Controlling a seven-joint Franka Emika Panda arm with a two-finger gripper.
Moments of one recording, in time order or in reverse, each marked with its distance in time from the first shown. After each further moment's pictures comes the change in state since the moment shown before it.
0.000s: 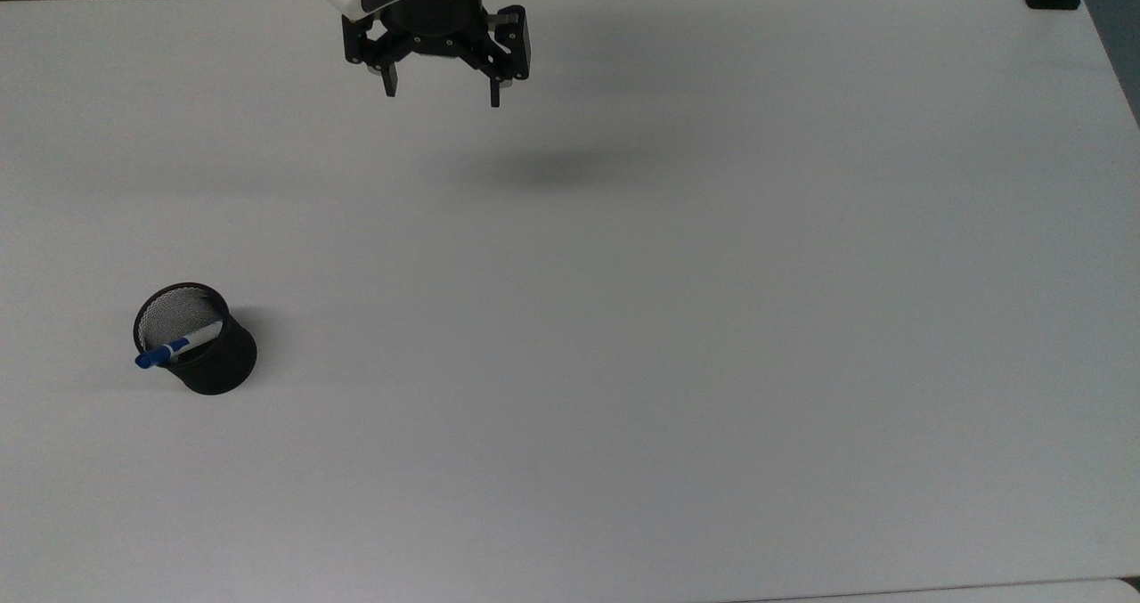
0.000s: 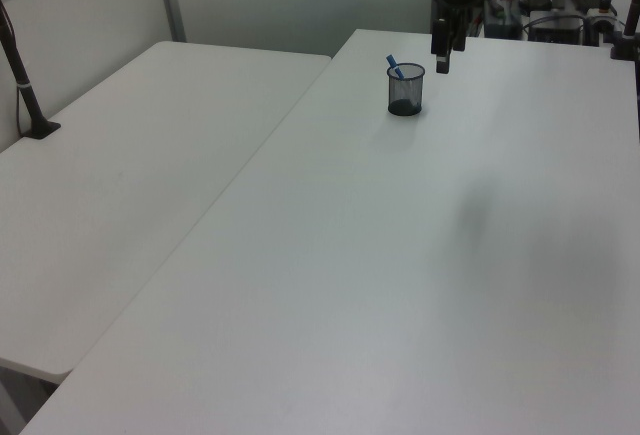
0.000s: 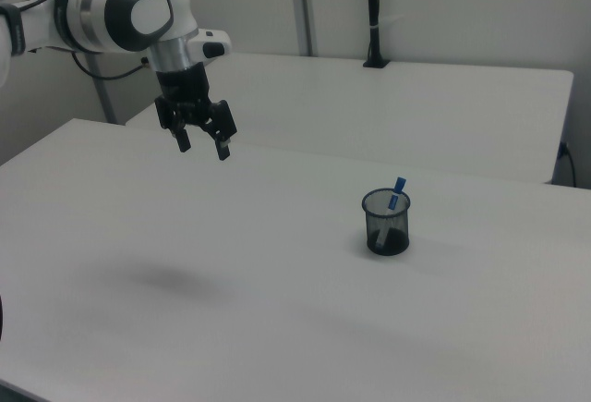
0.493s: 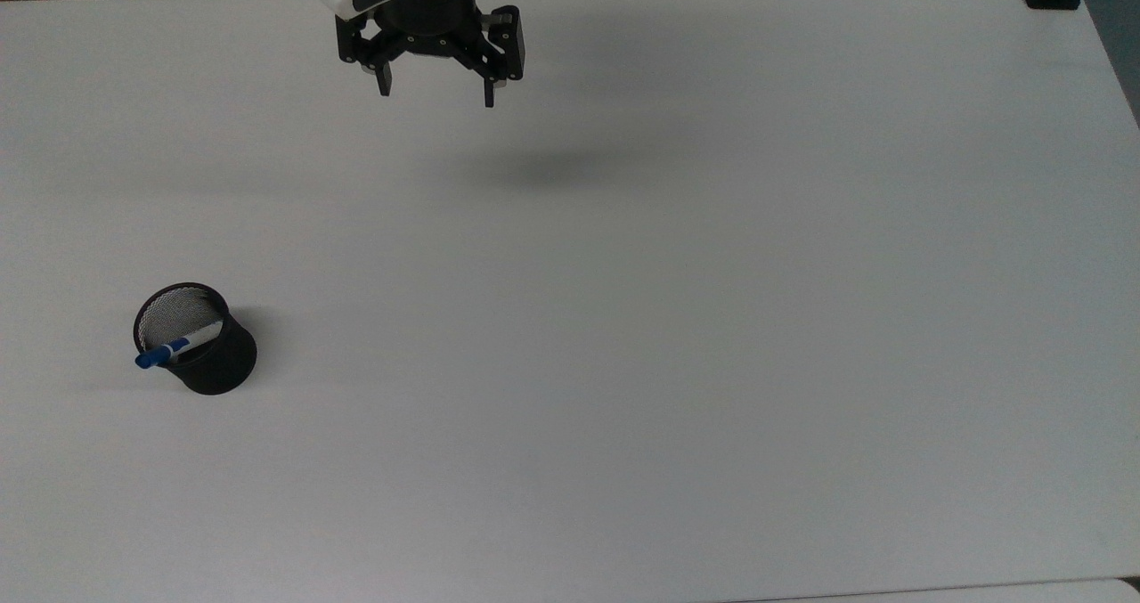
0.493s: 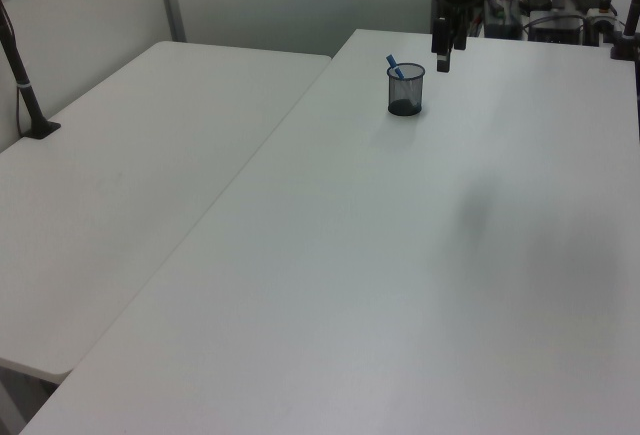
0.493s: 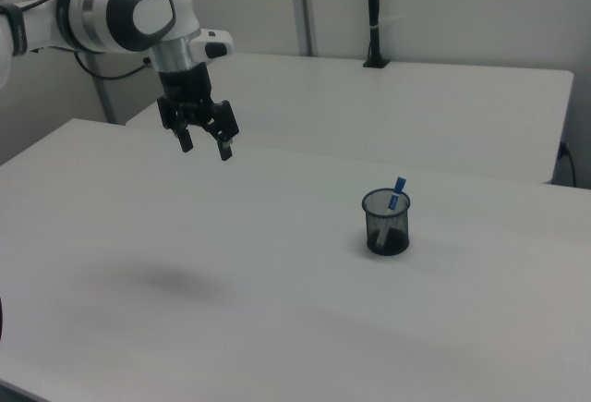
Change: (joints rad) arm -0.003 0.000 -0.005 0.001 0.000 0.000 0.001
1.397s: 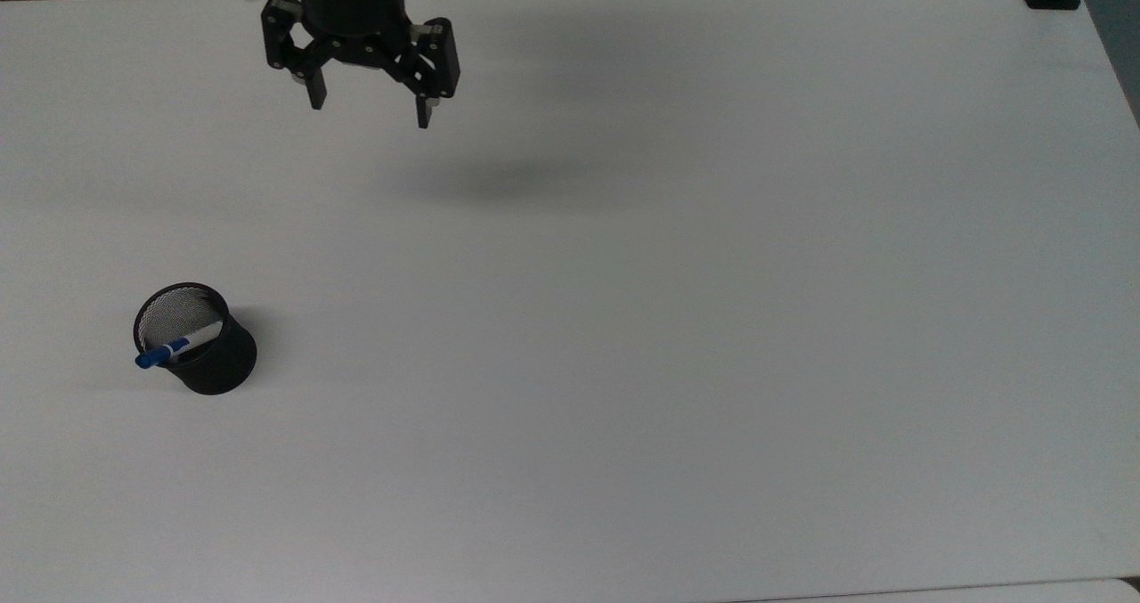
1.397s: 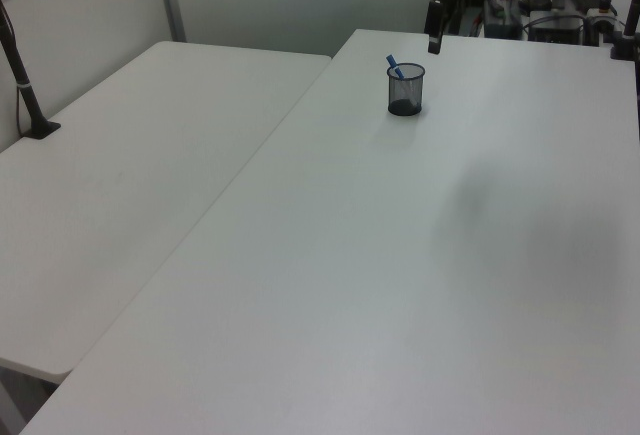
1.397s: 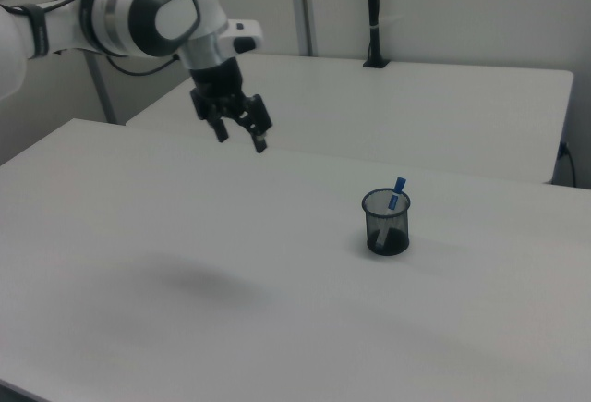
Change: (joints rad) arm -0.084 0.003 -0.005 0.000 -0.003 0.131 0.001
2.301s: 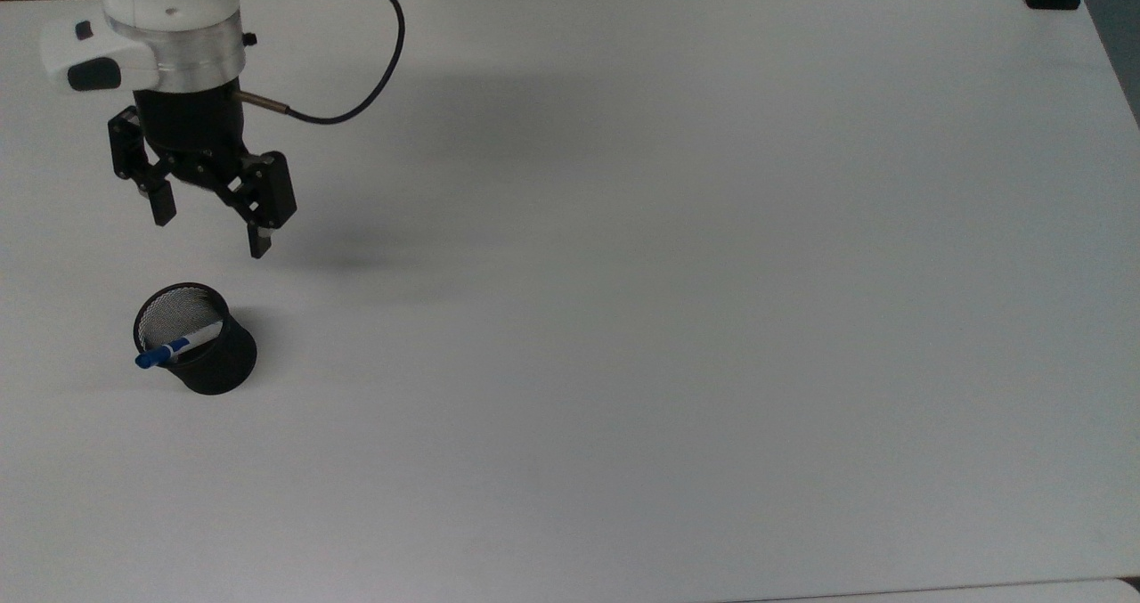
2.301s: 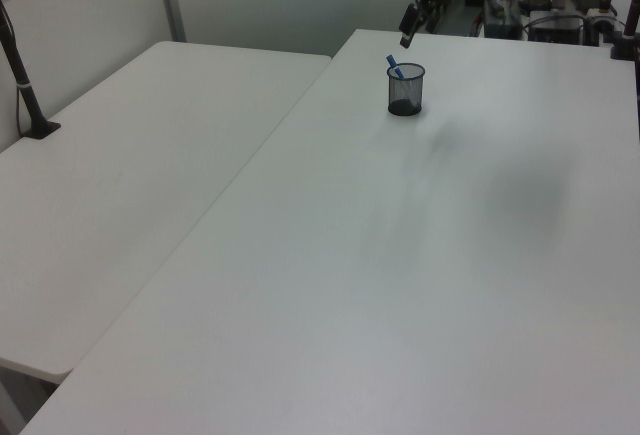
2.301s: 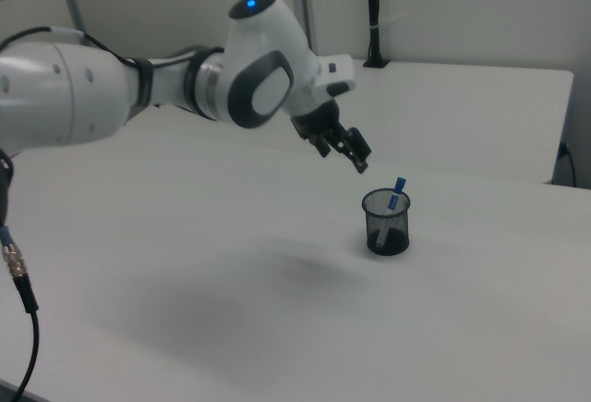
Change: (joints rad) arm -0.181 0.214 -0.003 0.027 0.000 0.469 0.000
